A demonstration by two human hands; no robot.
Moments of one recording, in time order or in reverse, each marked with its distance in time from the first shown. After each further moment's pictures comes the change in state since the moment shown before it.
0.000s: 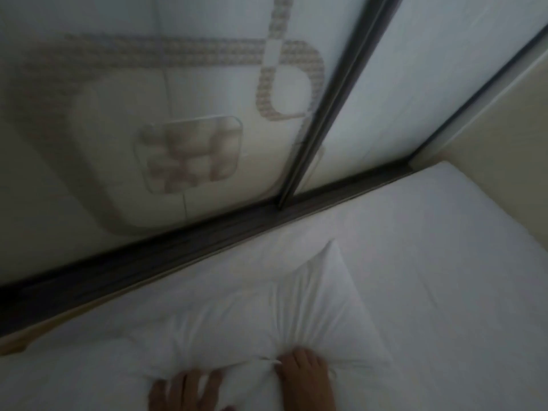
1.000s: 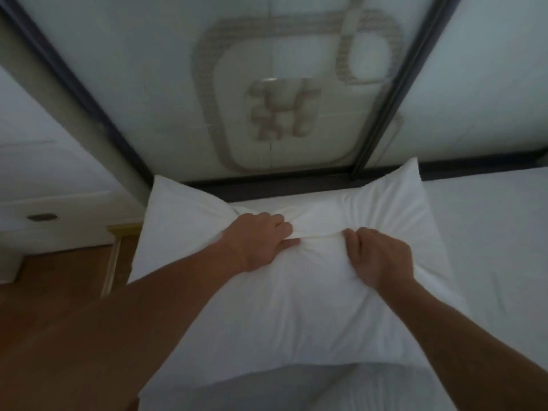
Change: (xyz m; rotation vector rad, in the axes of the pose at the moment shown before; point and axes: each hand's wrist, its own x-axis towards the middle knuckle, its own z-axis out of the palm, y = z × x) left_hand 0.088 0.040 -0.145 -0.147 -0.290 0.101; right_hand 0.054 0.063 -0.152 0.169 0.074 -0.204
